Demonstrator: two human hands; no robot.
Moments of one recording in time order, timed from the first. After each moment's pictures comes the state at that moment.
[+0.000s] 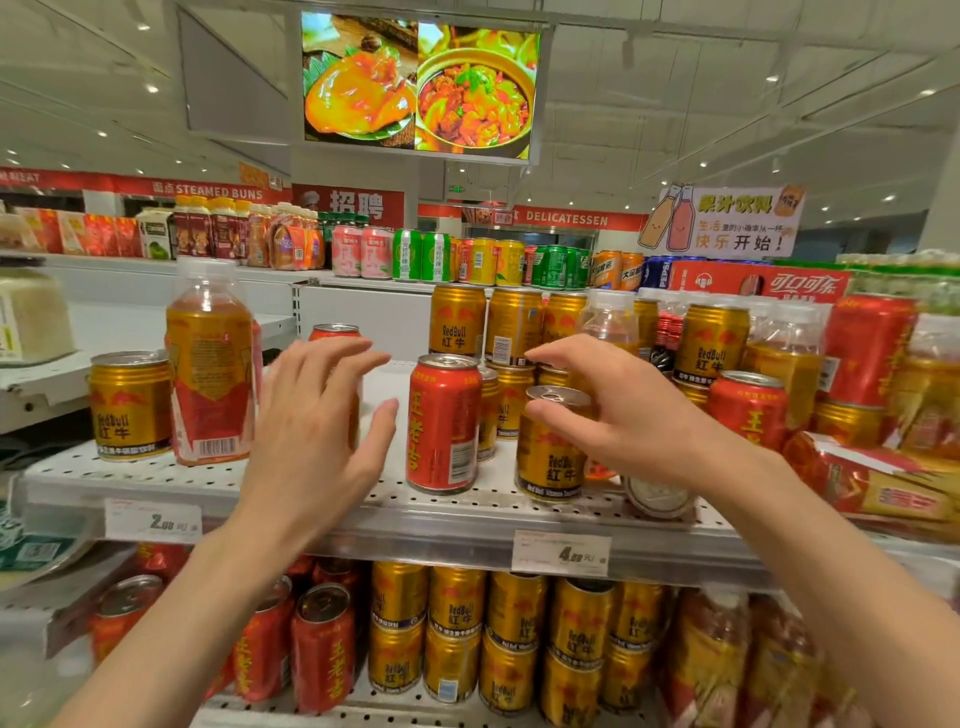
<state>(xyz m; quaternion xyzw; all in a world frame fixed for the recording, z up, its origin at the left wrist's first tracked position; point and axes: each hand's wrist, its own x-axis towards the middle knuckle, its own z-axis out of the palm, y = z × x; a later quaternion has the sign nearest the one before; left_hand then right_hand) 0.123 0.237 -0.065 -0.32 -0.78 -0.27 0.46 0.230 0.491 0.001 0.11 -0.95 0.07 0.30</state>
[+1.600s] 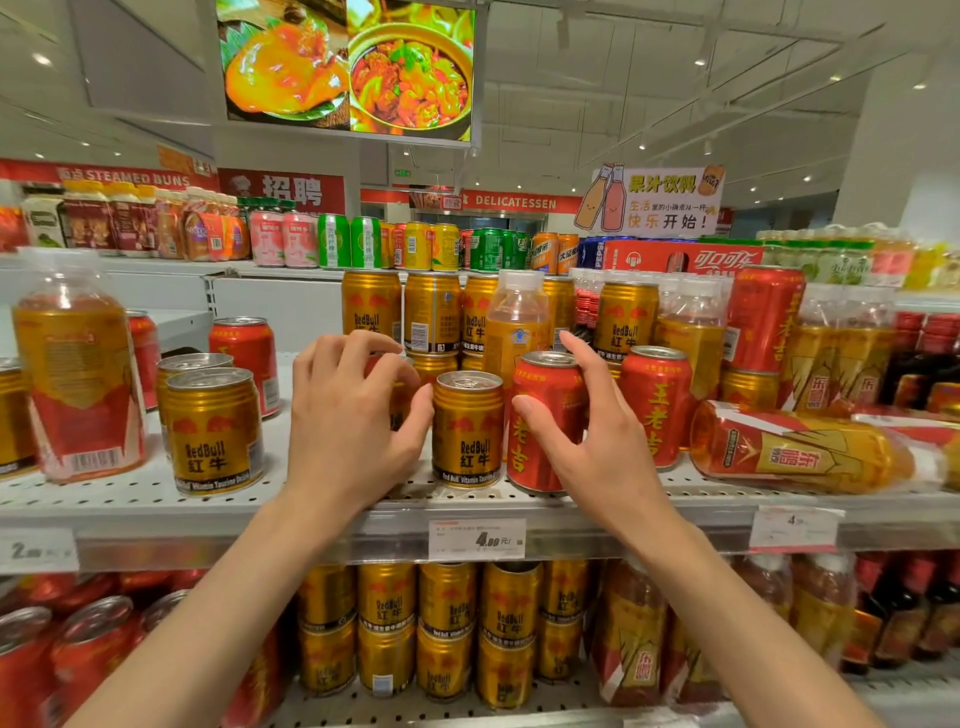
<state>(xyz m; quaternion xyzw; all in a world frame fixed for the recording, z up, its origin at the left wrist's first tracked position) 0.132 0.339 -0.061 -0.33 -0.77 -0.26 0.48 0.253 0.529 -0.069 -0.03 -0.85 0.31 0.43</state>
